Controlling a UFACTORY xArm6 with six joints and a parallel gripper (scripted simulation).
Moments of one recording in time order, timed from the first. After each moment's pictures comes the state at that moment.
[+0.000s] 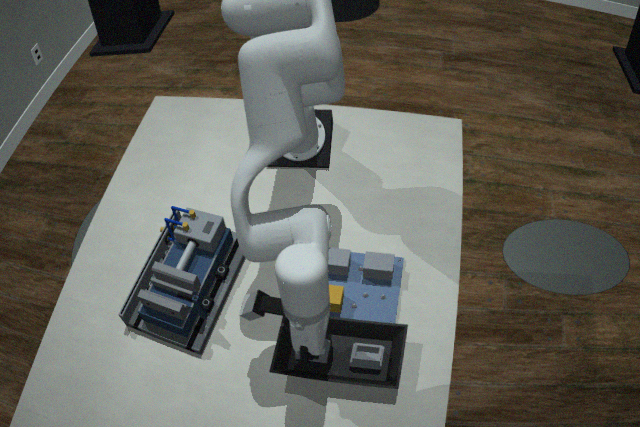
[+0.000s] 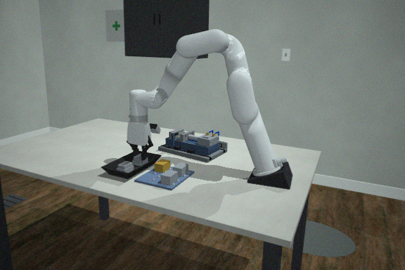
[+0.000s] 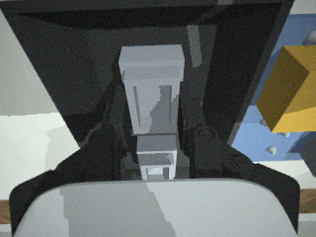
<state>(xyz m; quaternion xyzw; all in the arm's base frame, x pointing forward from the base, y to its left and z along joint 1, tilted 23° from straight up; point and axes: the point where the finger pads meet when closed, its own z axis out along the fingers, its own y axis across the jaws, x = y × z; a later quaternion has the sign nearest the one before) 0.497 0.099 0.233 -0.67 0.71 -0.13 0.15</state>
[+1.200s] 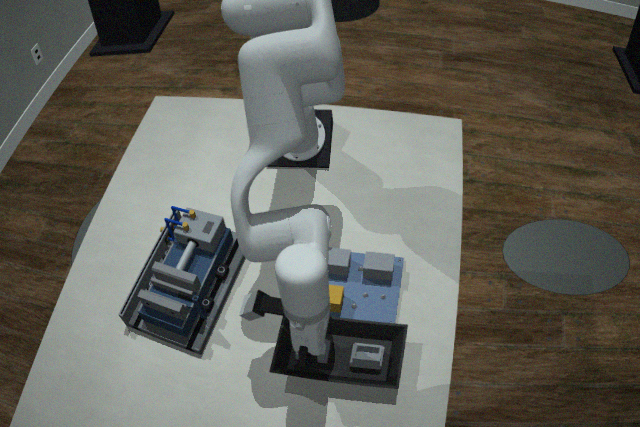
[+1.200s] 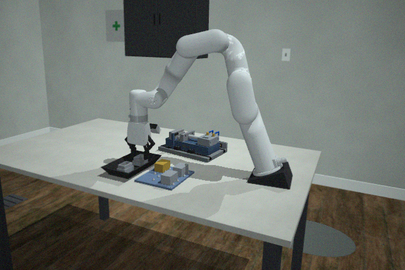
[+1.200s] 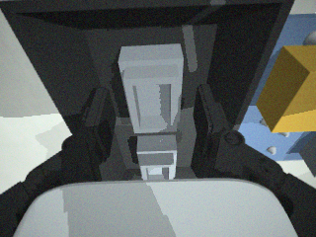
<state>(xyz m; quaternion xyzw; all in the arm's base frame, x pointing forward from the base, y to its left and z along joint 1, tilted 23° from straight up) 0.497 0.099 0.233 -0.67 0.71 -0.13 0.15</state>
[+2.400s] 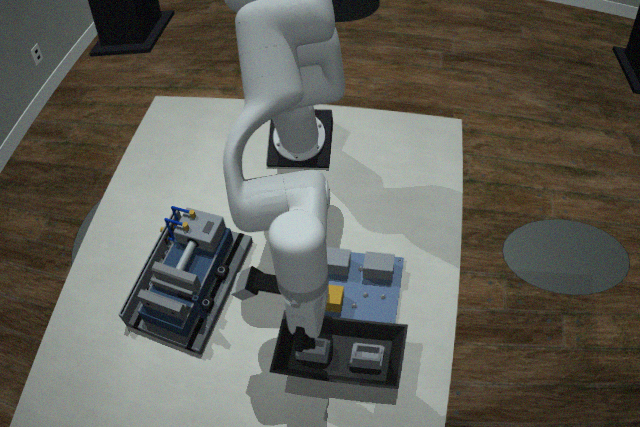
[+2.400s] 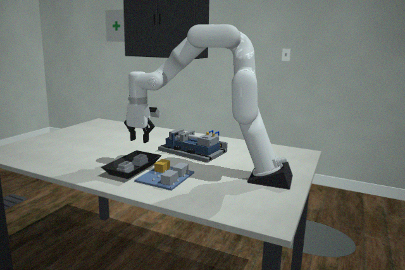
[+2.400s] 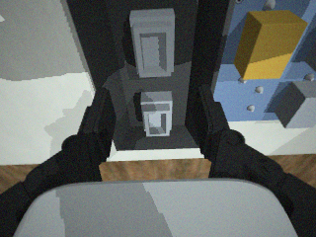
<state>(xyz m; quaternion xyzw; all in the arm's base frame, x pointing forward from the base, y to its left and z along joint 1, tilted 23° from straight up) 0.467 0.098 0.304 -0.67 0.71 -0.13 0.15</state>
